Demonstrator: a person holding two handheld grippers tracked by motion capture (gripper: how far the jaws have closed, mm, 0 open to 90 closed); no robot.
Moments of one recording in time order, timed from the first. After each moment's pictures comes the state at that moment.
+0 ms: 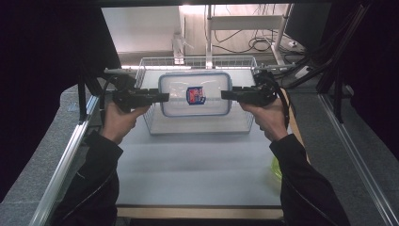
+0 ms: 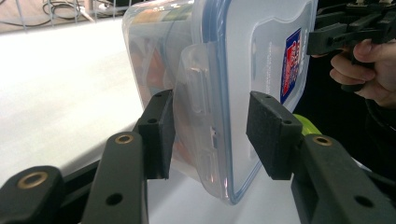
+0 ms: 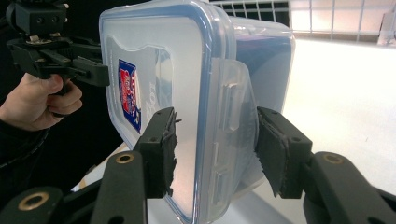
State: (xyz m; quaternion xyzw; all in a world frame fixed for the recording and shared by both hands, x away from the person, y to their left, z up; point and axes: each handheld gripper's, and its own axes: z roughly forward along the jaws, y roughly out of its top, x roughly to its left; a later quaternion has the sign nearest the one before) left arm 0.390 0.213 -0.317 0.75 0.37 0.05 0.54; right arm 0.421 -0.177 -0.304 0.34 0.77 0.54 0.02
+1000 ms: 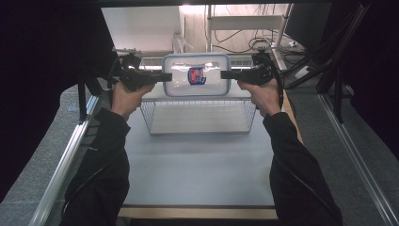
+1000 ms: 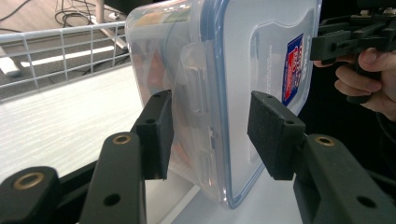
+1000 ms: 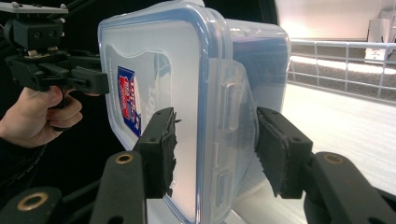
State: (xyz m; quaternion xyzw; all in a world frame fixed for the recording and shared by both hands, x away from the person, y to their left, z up) left arm 0.451 0.212 -0.312 0.74 0.39 0.05 0.55; right arm 0.483 -0.174 -0.297 0.37 0.75 0.55 0.02
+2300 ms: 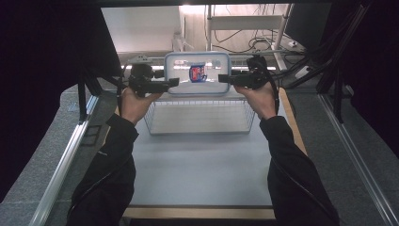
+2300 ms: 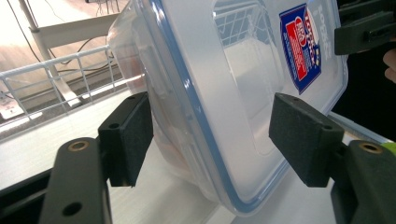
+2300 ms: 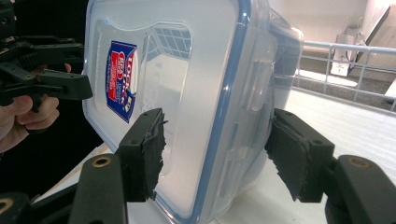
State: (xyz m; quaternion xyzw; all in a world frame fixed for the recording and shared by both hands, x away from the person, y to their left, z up) left arm 0.439 0.184 -0.327 0.75 0.36 0.19 0.52; right arm 0.481 -0.164 -0.308 0.36 0.76 0.53 0.08
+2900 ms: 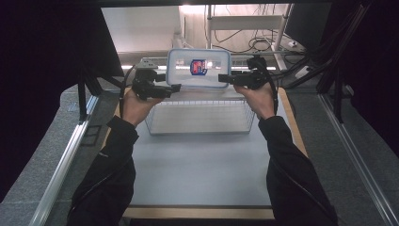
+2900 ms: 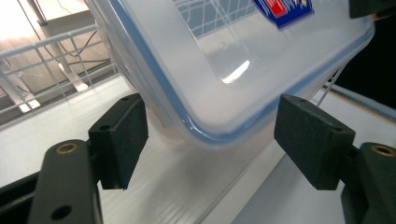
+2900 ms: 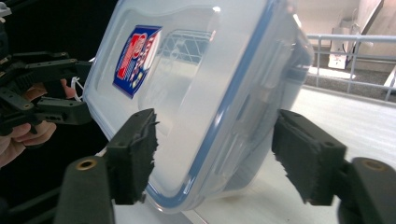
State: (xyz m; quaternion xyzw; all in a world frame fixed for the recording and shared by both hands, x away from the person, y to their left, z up) left arm 0.441 0.174 -0.339 0.78 0.36 0.20 0.47; right arm 0.487 -0.164 -0.315 0.38 0.75 0.53 0.07
